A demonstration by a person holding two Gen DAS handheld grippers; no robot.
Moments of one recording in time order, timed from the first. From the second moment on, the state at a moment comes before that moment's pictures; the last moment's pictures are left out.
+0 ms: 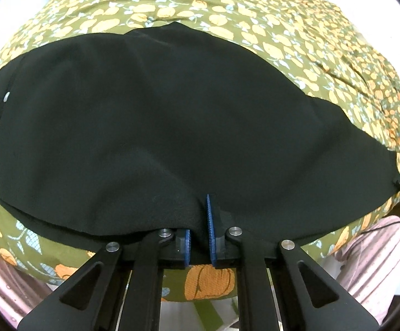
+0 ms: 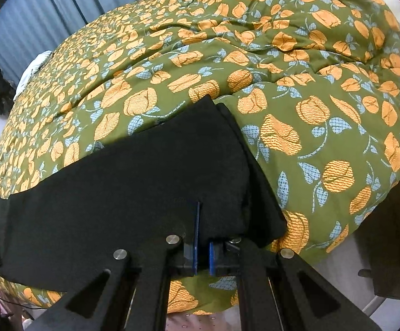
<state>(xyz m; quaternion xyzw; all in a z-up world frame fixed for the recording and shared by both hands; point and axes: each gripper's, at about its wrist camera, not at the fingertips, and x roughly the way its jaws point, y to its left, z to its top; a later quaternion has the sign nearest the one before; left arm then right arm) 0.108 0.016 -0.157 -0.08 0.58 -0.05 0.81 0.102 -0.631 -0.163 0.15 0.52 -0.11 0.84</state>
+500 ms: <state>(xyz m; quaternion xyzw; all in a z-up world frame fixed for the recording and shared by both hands) 0.103 0.009 -0.157 -0.06 0.59 -0.05 0.80 0.105 -0.628 -0.164 0.14 0.52 -0.12 0.83</state>
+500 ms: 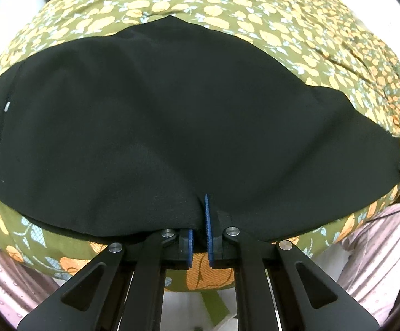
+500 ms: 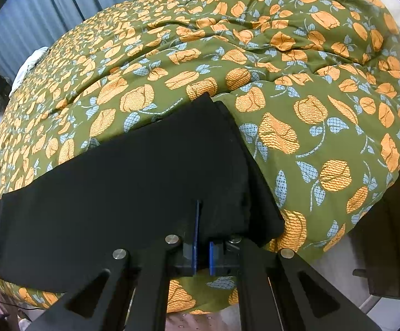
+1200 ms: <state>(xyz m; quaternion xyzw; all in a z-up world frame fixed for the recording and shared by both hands) 0.104 0.052 -0.094 -0.01 0.51 0.02 0.86 0.071 -0.547 -0.087 0.07 0.41 -0.17 0.89</state>
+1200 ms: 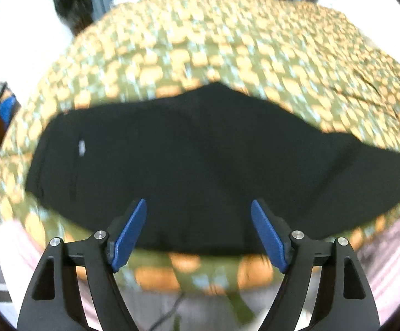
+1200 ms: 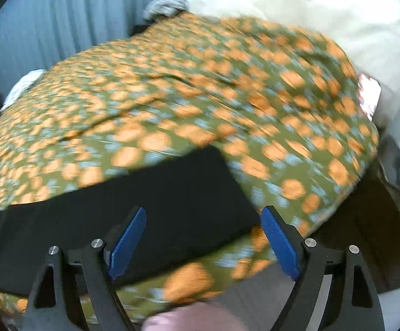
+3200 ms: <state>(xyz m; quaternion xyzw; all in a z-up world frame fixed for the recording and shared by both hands) 0.165 0.035 -0.172 0.04 0.54 0.08 0.84 0.115 -0.385 -0.178 0.14 0.48 0.04 0.87</state>
